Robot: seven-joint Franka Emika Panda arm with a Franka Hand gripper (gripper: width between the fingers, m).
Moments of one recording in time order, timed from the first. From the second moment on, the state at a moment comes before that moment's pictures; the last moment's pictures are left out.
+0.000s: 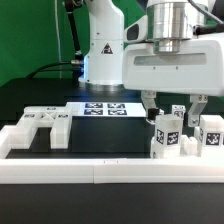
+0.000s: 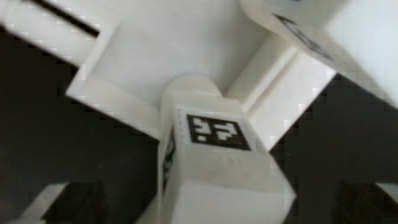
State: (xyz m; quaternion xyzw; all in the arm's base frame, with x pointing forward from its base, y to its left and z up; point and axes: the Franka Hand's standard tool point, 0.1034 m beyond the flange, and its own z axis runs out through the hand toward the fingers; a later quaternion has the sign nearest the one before) arm 0.630 0.062 0.081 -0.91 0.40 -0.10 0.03
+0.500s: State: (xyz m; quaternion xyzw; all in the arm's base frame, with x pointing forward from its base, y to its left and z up) arm 0.631 0.059 0.081 -0.98 0.19 -0.11 0.01
